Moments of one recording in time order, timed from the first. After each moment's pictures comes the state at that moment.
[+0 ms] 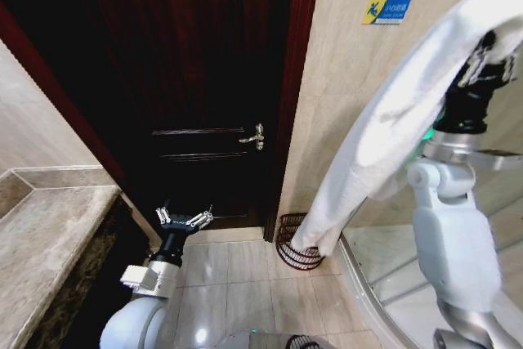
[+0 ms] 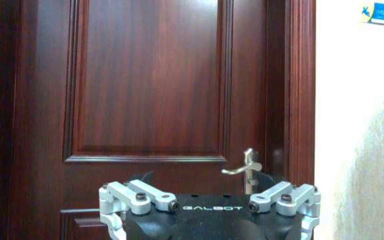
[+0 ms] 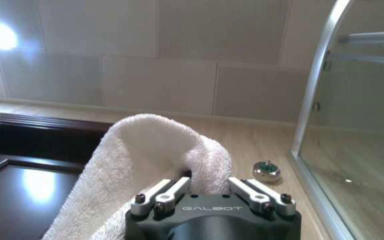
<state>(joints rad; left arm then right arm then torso) 1.78 -1.49 -0.63 -2.44 -0.15 0.01 0.09 -0.62 1.03 0.62 1.84 0.54 0.59 -0.07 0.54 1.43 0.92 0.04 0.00</state>
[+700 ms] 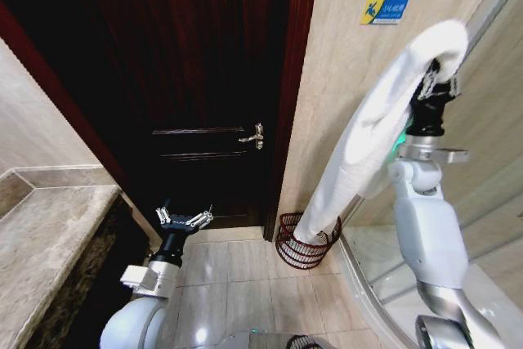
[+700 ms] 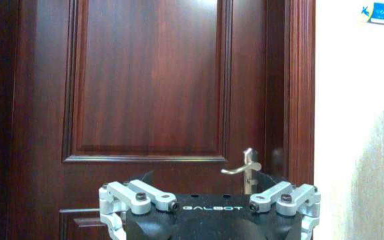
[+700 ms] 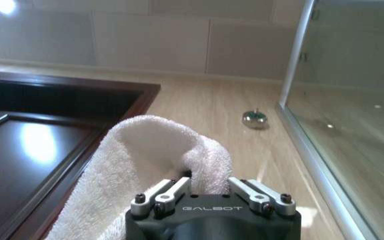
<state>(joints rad) 1.78 -1.49 -0.63 -2.44 -0.15 0.01 0.09 -0.67 1.12 0.61 1.65 0.52 0.67 -0.17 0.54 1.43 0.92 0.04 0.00</state>
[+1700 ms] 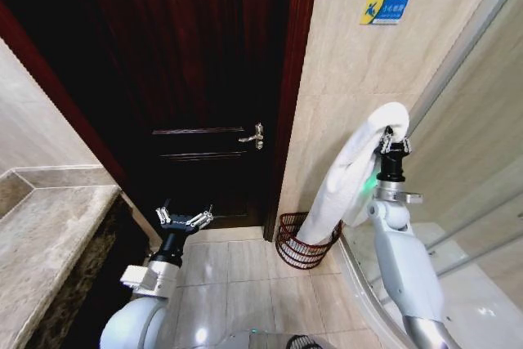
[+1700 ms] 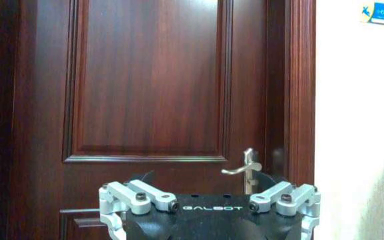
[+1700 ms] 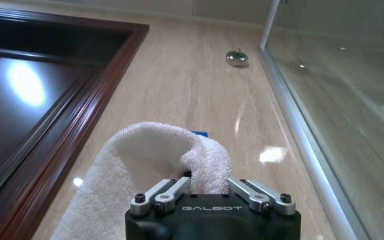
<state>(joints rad) 1.78 -1.49 -0.63 -2.44 -0.15 0.01 0.09 -0.87 1.21 0.64 1.55 0.45 0.77 -0.18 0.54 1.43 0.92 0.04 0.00</state>
